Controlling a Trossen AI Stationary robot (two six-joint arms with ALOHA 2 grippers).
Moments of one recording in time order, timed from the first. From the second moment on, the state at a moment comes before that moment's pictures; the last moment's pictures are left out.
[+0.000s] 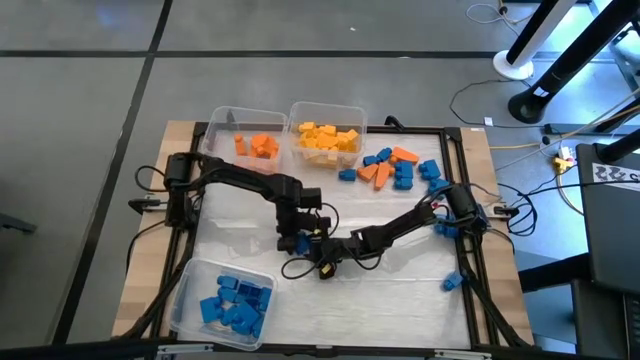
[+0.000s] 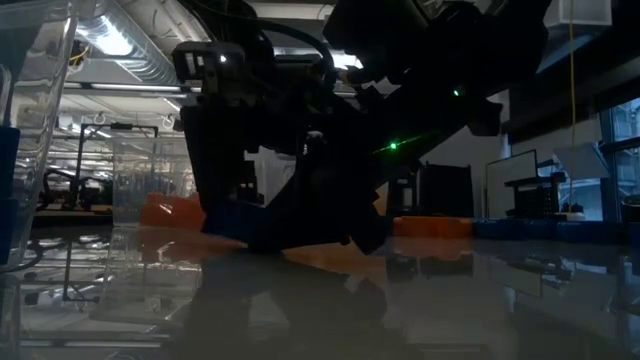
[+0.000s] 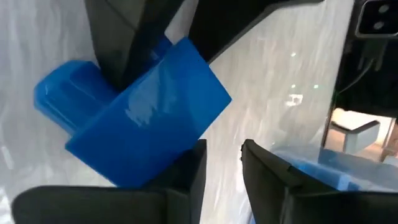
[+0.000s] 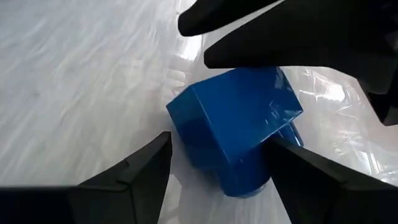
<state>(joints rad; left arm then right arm) 0.07 1.92 1.22 -0.77 0.64 -0.02 0.27 2.14 1.14 0.33 0.33 -0.16</state>
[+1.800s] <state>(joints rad) 0.03 1.92 1.22 -0.76 0.52 -0.57 0.27 2.13 1.14 0.31 0.29 -0.08</state>
